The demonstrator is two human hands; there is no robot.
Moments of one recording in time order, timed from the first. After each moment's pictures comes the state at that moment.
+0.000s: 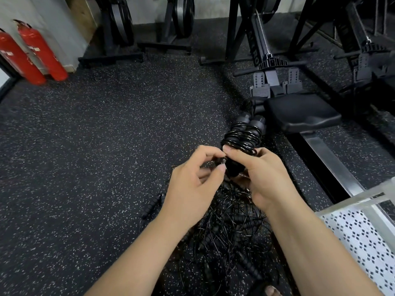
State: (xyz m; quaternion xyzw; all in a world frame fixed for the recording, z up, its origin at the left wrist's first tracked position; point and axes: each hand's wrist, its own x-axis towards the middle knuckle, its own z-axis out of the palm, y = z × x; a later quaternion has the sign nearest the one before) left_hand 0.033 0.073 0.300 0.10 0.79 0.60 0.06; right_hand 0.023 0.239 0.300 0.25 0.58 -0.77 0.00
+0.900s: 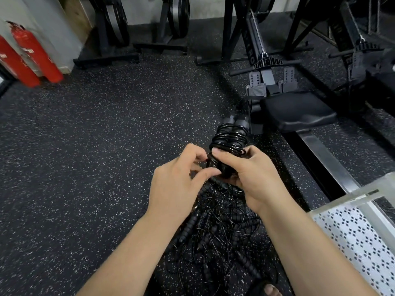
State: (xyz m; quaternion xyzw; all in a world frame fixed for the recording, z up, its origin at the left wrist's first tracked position) left_hand 0.026 0.060 0.303 0.14 0.89 0.42 -0.08; right_hand 0.026 0.234 0.299 0.23 0.61 -0.76 0.01
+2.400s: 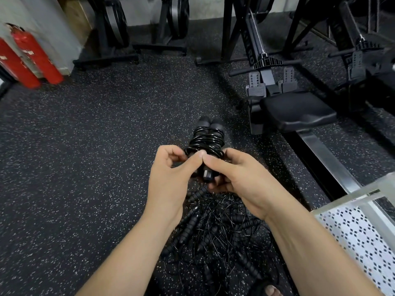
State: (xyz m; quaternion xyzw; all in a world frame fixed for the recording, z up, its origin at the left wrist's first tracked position) left_hand 0.016 0.066 0.295 -0.08 0.66 0.75 0.03; right_hand 0.032 0.229 0.310 0.12 0.68 -0.71 0.14
